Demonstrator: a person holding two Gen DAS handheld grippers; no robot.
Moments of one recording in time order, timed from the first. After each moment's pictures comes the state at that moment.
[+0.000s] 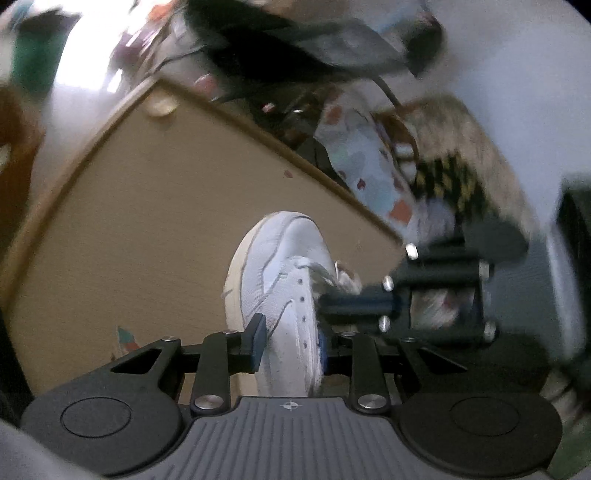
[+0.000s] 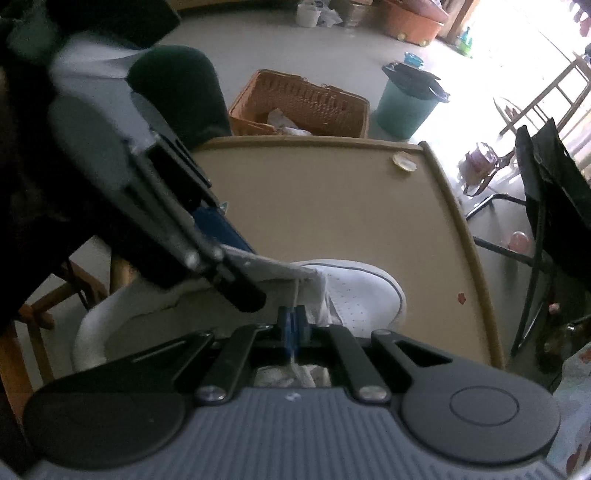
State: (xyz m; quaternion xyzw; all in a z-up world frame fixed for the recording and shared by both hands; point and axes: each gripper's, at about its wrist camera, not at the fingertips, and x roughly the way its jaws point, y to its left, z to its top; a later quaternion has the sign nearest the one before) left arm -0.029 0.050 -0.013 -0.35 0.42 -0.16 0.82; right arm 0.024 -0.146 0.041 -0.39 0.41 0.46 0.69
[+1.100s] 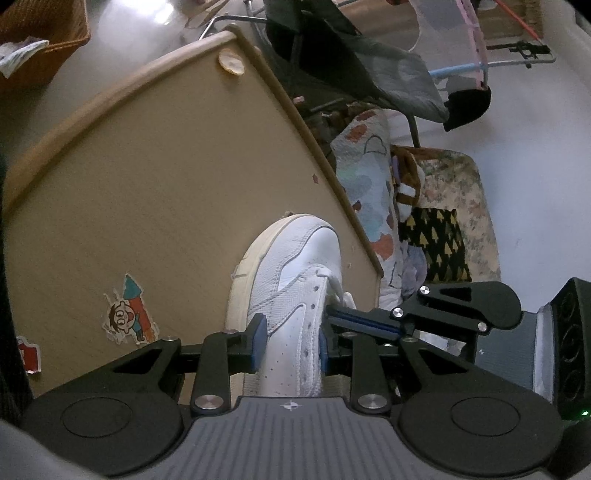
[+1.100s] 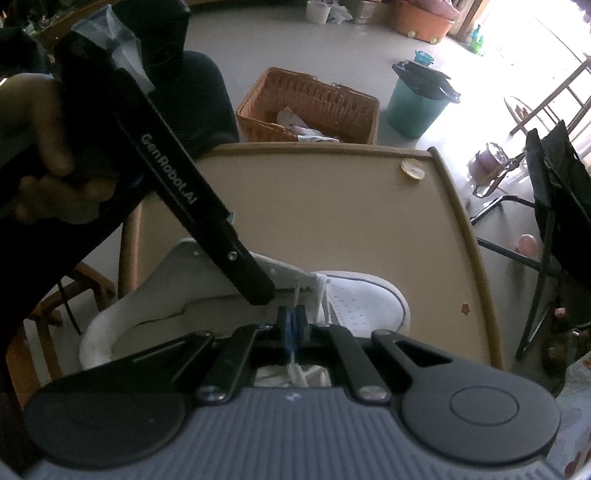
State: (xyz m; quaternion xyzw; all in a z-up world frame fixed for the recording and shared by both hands) left arm -0.030 0.068 -0.049 -0.48 0.42 -0.15 0.76; right arm 0.030 -0.130 0.048 -0.39 0.42 0.47 0.67
